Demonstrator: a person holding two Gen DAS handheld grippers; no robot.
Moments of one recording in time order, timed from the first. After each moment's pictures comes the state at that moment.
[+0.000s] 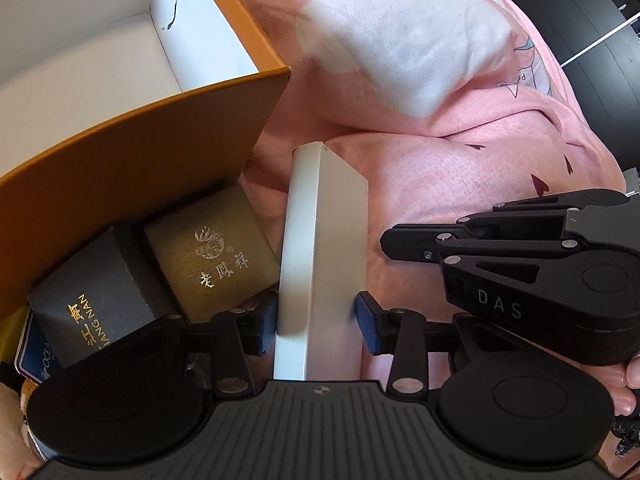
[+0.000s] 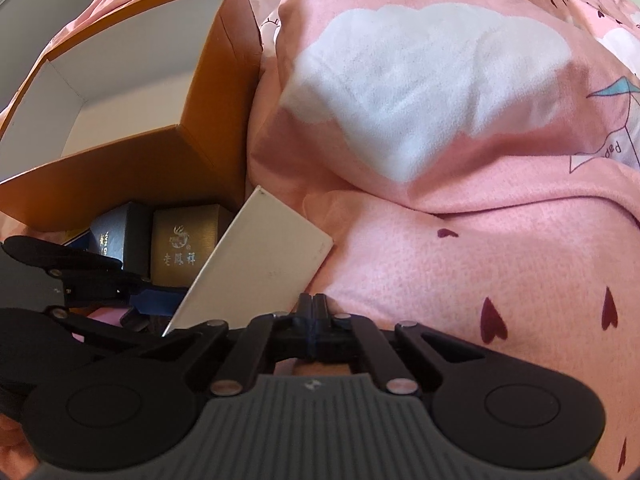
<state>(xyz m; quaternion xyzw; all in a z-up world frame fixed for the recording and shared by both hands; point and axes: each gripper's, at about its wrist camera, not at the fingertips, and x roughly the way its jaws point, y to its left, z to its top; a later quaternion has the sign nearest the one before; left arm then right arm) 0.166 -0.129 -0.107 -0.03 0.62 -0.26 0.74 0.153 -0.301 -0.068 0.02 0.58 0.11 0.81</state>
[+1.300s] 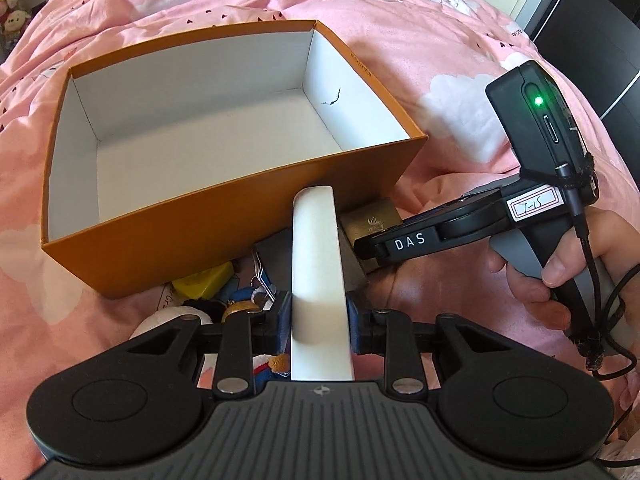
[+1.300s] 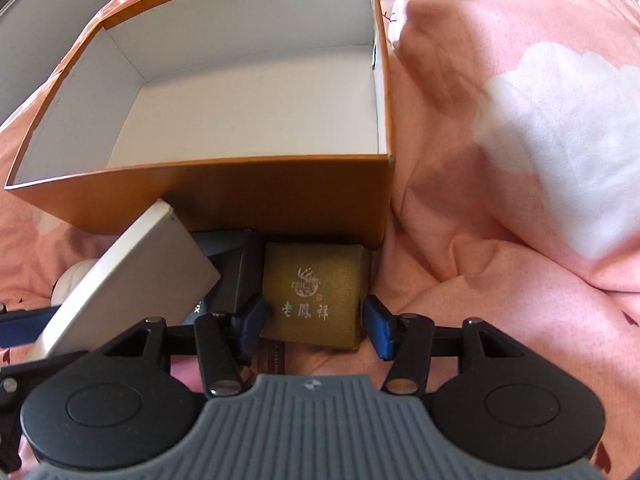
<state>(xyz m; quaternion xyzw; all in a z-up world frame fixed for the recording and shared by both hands) 0.106 -0.022 -0.027 0.01 0.55 -0.15 0.82 0.189 -0.206 -0.082 0.01 0.59 0.18 0.79</state>
